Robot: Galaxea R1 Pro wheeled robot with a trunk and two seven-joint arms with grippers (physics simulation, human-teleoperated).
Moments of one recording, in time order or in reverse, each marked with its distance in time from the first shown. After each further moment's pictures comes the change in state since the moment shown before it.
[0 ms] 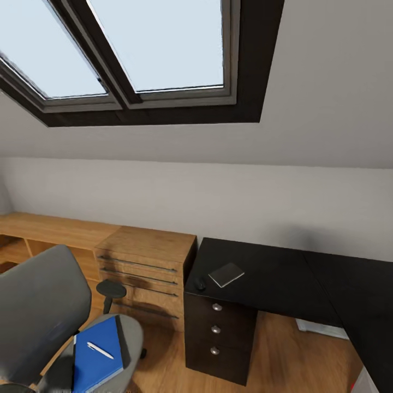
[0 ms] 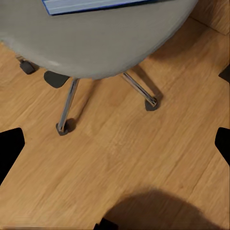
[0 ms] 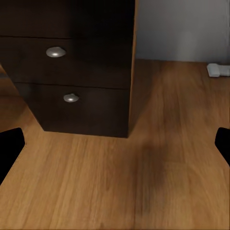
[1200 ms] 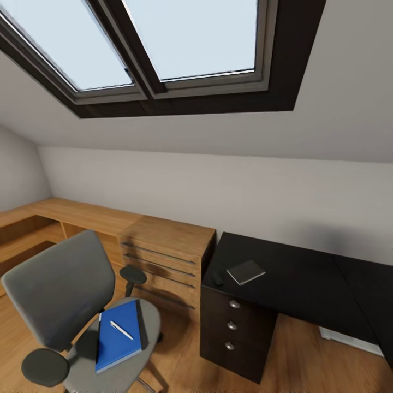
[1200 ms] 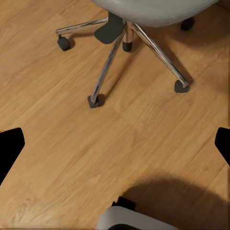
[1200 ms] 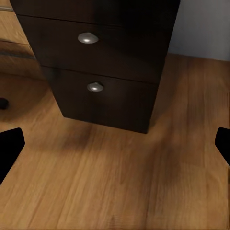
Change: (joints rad) left arm 0.167 0.001 0.000 0.001 0.005 -0.229 -0.059; right arm 0.000 0.001 0.003 -0.001 0.002 0.001 -0.003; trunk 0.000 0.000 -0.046
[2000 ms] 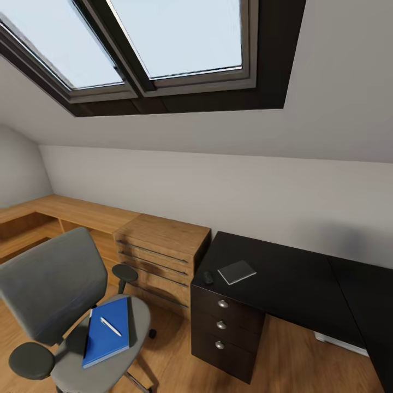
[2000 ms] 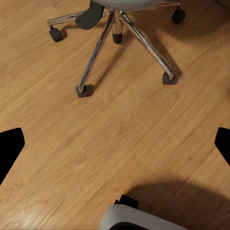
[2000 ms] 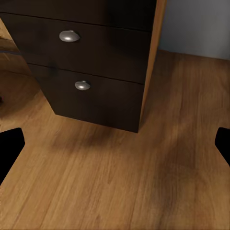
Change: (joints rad) left arm 0.000 0.005 0.001 0.000 0.001 0.002 0.000; right arm 0.000 0.012 0.001 0.003 -0.005 0.006 0.007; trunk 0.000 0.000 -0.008
